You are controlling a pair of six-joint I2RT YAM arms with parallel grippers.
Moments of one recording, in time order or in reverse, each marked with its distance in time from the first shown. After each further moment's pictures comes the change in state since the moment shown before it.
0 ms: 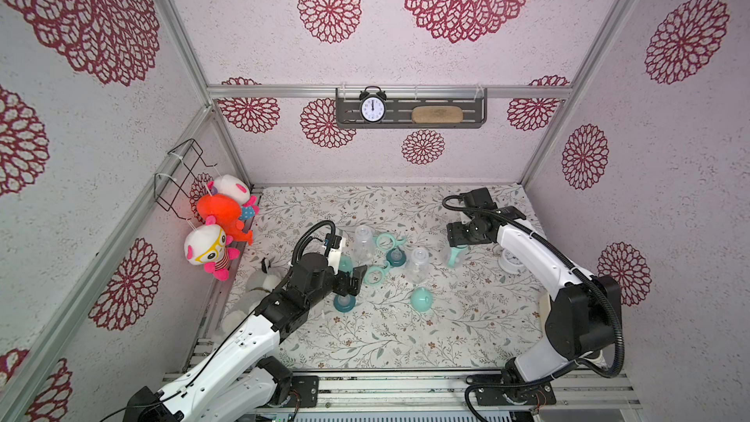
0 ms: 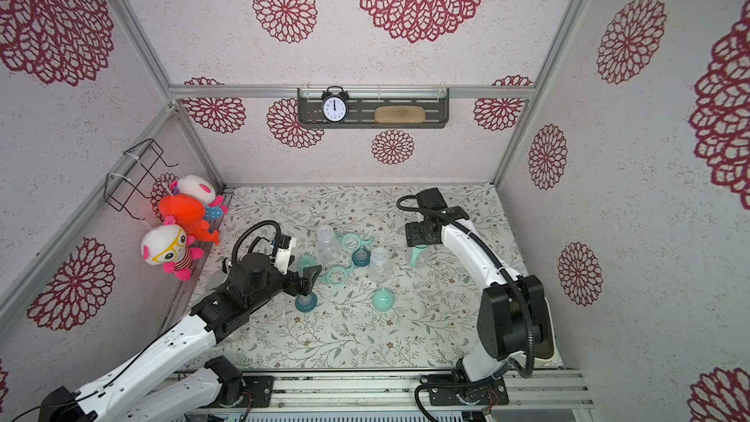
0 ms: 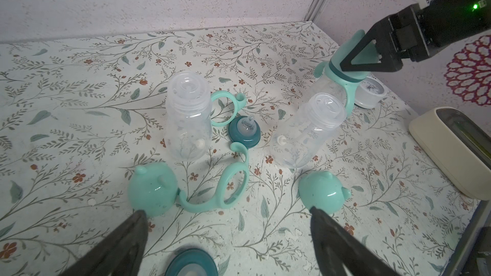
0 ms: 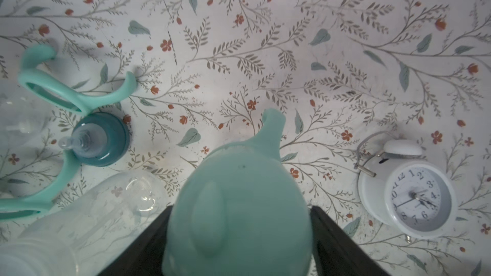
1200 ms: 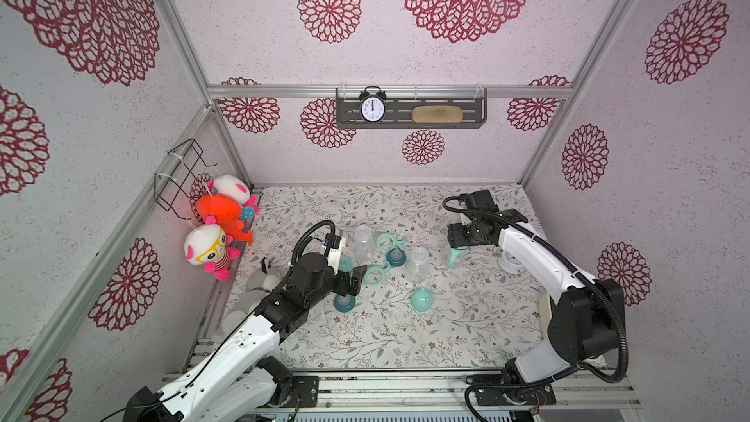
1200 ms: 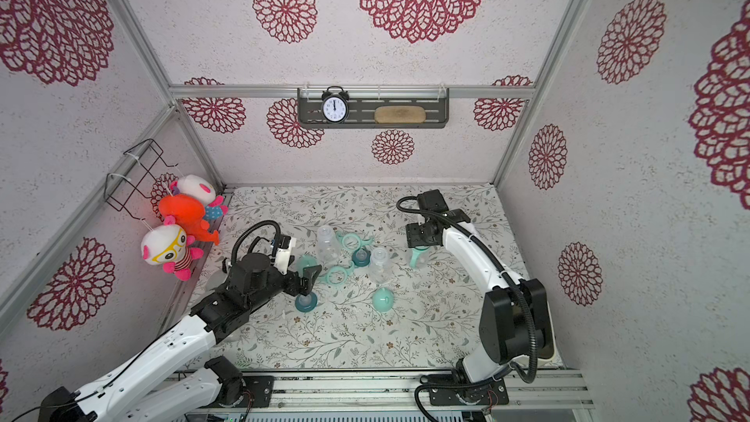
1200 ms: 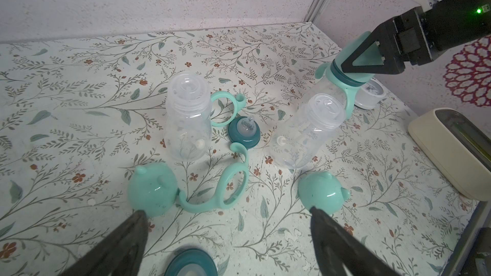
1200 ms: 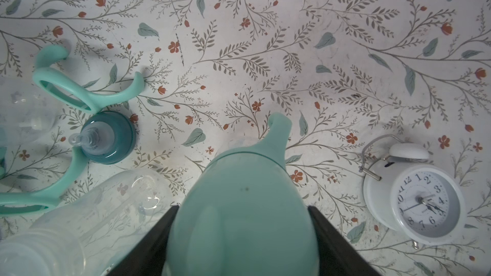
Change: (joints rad) left arm 0.000 -0.001 0.000 0.000 0.000 -0.003; right arm 0.000 -0.029 -0.064 0.034 -0.029 -0.010
